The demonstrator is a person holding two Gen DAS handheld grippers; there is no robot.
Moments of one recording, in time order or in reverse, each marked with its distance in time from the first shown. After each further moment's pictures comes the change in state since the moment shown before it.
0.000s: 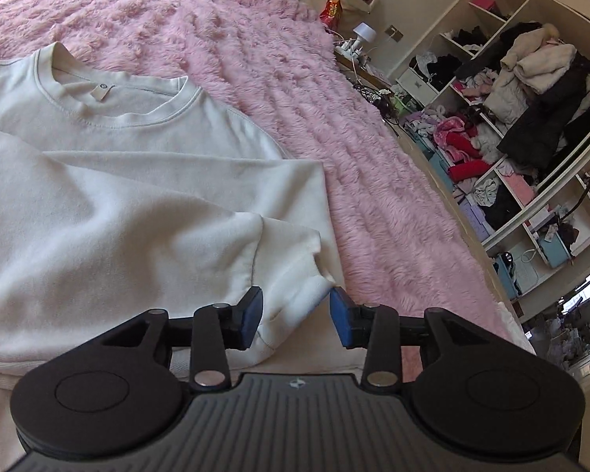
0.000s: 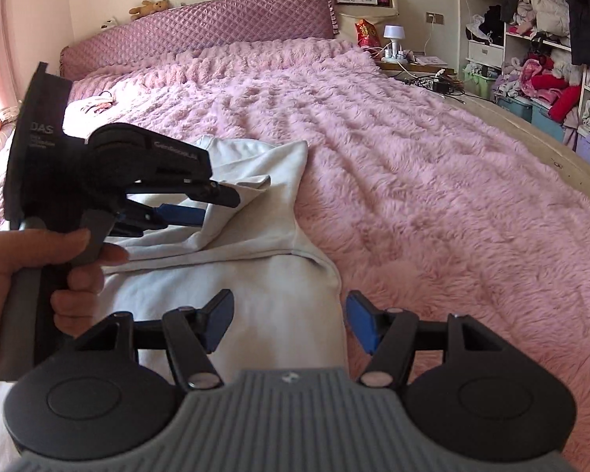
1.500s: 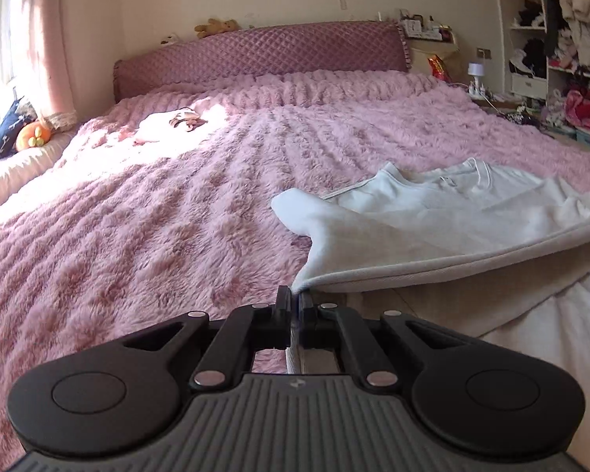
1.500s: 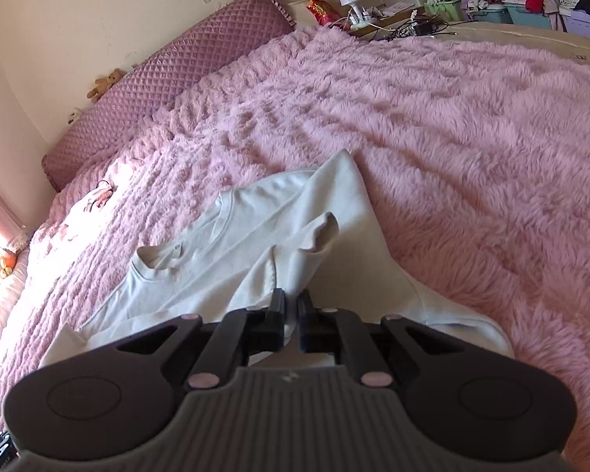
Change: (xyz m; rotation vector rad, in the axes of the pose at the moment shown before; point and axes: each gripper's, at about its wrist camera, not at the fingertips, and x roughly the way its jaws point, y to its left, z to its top) left arm -0.192 0.172 -0.022 0.309 -0.299 0.604; right arm 0.085 0.032 0.052 0.415 -0.023 0.142
